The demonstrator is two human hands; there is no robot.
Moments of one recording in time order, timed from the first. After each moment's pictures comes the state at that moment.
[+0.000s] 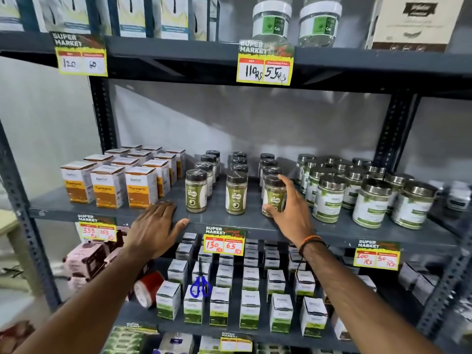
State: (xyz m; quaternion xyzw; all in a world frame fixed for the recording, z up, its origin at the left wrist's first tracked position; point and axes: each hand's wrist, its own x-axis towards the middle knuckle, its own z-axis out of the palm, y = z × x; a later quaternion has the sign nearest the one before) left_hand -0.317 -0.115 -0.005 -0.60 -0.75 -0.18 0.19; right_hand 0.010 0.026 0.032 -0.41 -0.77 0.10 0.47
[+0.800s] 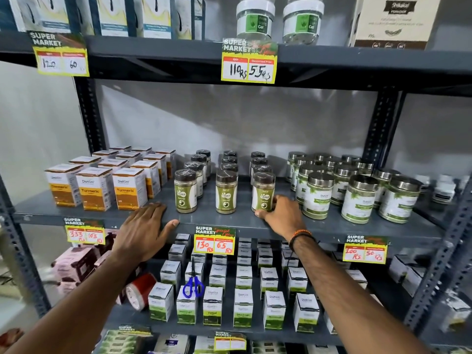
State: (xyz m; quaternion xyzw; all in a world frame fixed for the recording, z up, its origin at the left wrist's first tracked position) left_hand -0.318 -0.115 -0.007 -0.60 -0.75 -0.16 0.20; right_hand 0.011 0.031 0.037 -0.53 -0.76 0.15 0.35
